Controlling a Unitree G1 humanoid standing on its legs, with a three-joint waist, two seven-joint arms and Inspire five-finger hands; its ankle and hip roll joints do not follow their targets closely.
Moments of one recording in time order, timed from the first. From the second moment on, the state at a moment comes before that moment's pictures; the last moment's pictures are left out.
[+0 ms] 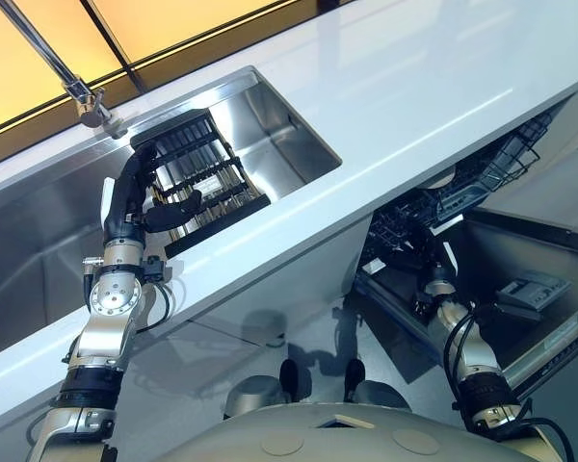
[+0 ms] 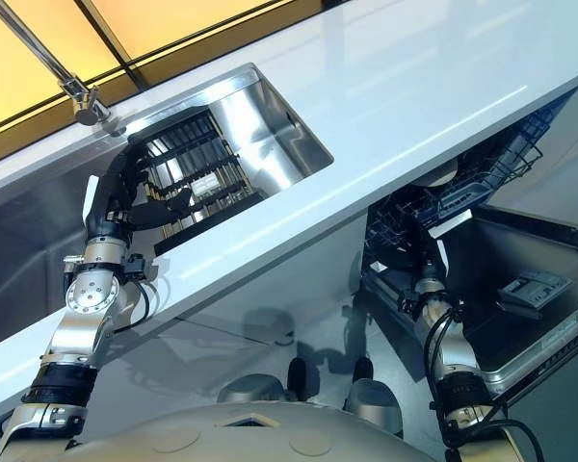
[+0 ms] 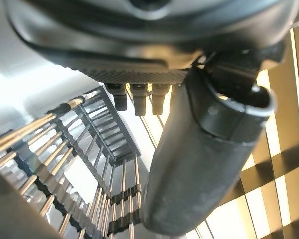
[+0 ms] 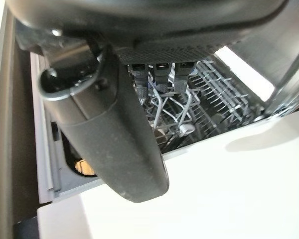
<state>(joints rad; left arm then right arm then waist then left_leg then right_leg) 0.03 0.47 0.06 0.09 -0.19 -0.16 0.19 0.06 -0.34 0.05 0.39 0.40 -0.09 -0.10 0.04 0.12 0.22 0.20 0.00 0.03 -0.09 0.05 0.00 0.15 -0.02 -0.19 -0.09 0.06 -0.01</state>
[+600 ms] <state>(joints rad) 0.11 0.47 0.18 0.09 -0.20 -0.19 0.19 0.20 -0.29 -0.26 0.23 0.35 -0.26 -0.26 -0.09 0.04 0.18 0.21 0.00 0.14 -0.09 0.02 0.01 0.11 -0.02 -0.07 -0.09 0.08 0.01</state>
